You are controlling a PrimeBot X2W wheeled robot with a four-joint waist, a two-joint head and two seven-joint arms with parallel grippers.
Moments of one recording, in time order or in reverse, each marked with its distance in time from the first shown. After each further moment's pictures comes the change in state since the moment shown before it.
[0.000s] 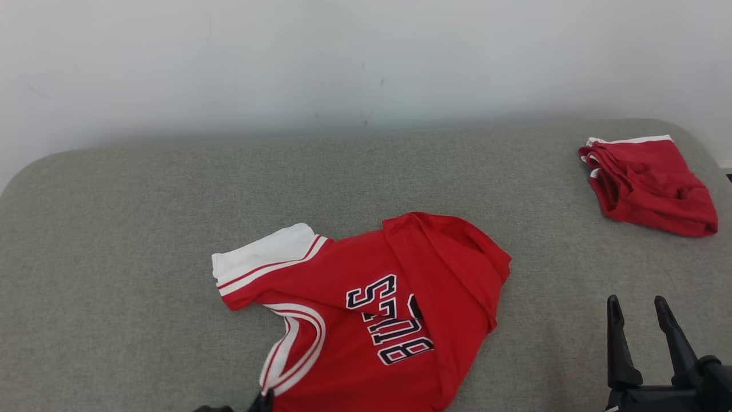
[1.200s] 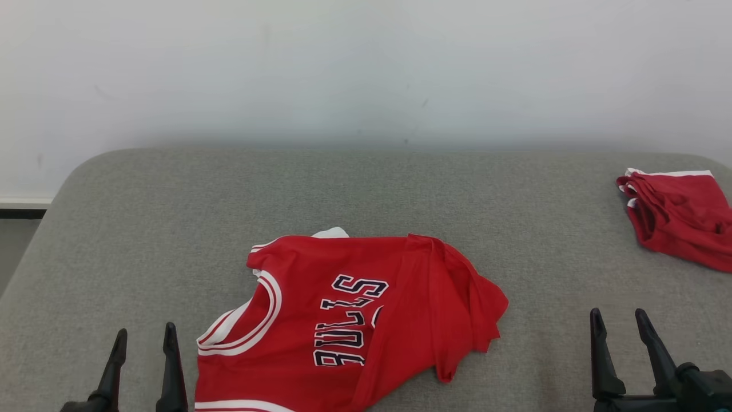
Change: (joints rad) left arm 0.133 0.073 0.310 -0.535 0.075 0.060 -0.034; right arm -0.005 0.005 0.028 0.071 0.011 0.000 -0.019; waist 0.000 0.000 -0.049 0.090
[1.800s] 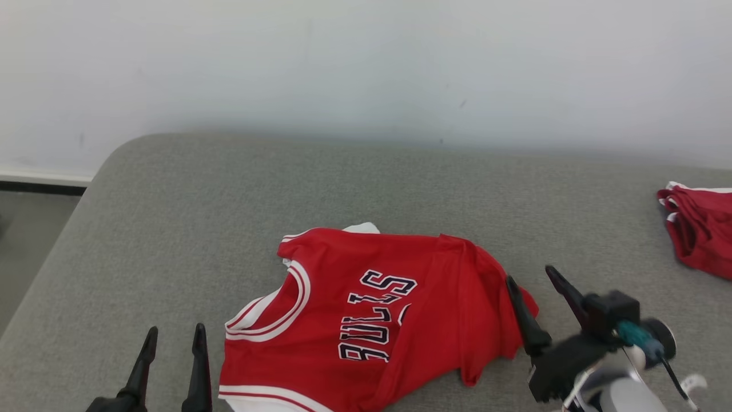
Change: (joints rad) left arm 0.010 -0.033 -0.031 -0.002 0.047 -0.059 0.000; right arm -0.269 -0.094 0.275 0.211 0.016 0.000 0.142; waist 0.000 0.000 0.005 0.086
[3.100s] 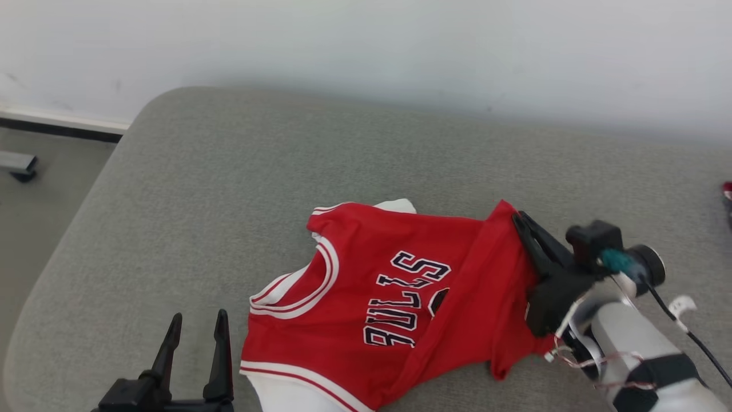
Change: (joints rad) left arm -0.079 -0.045 -0.028 0.074 -0.023 -0.017 0.000; right arm -0.408 -0.086 0.273 0.417 0.145 0.000 -0.105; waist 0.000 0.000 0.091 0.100
